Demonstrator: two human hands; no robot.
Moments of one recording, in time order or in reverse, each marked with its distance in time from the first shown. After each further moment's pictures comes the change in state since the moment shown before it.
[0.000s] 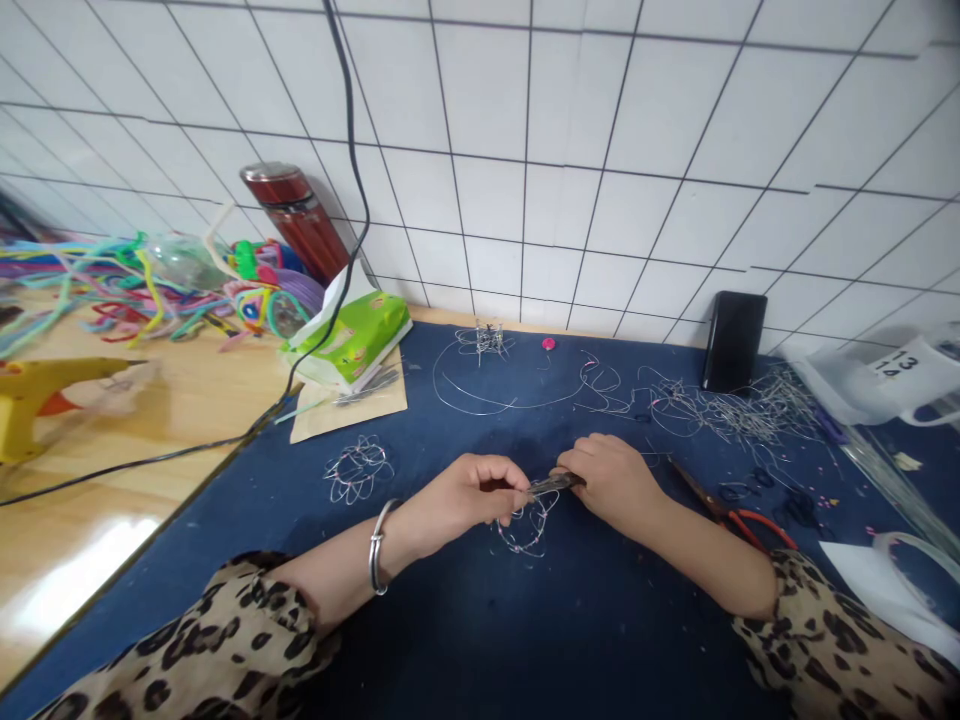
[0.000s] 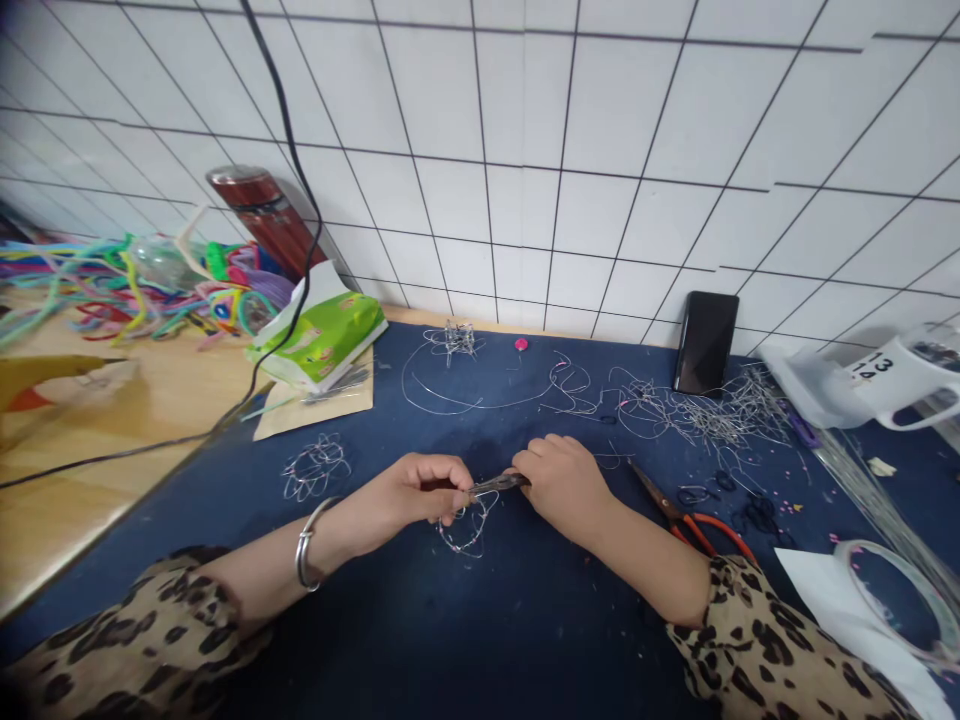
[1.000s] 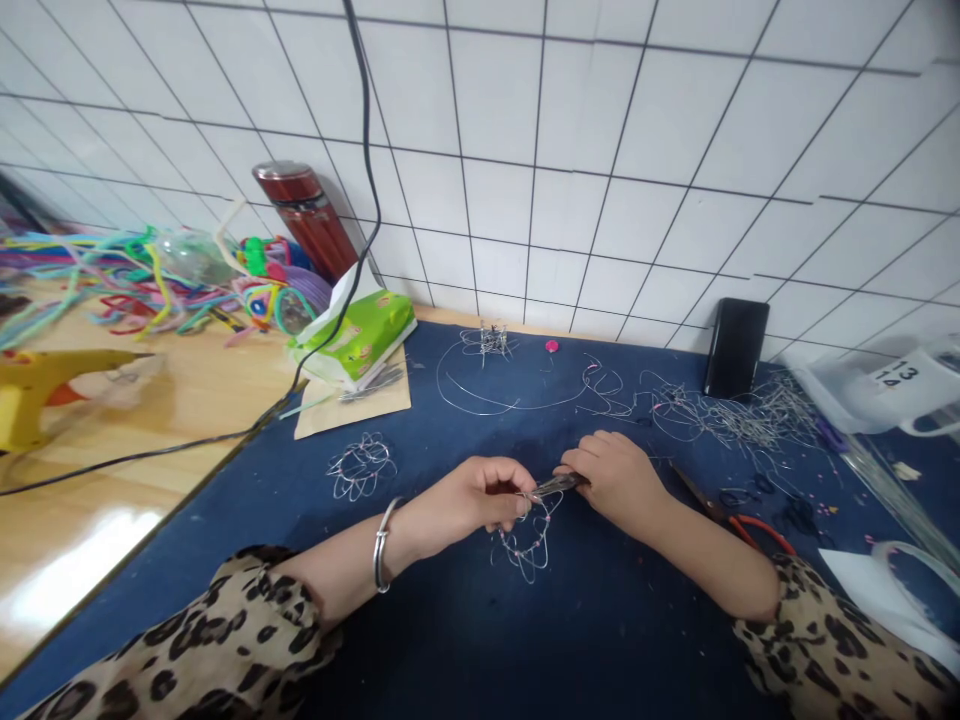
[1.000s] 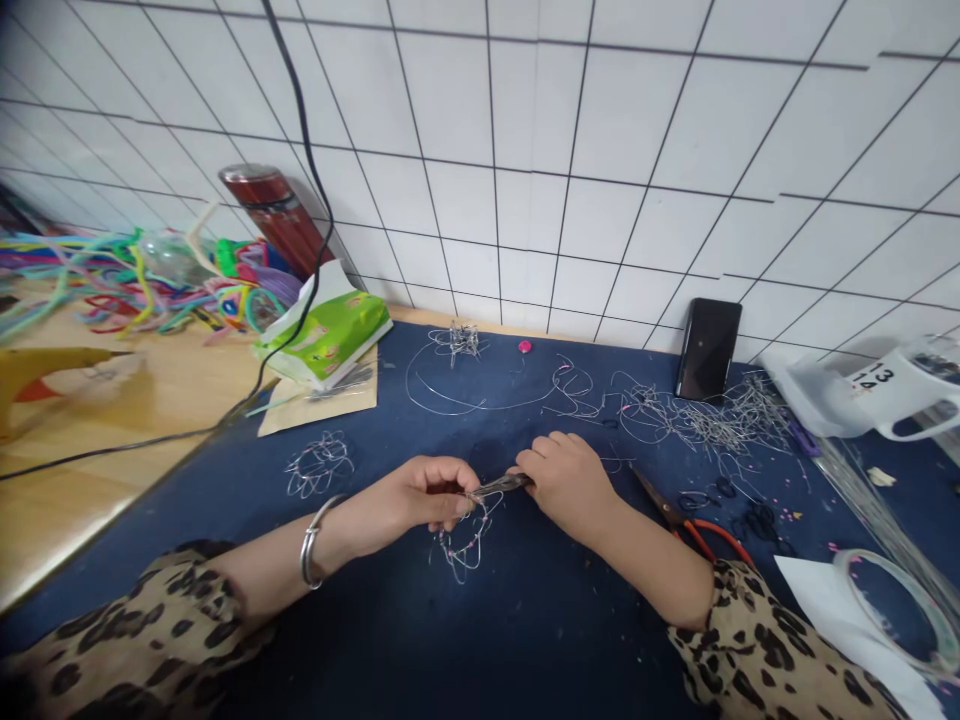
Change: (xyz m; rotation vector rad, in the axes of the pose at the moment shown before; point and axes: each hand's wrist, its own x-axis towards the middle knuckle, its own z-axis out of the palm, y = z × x) left_hand 0.000 -0.002 0.000 -0.029 -0.059 0.004; right_hand 0.003 0.002 -0.008 -0.045 0.046 -0.056
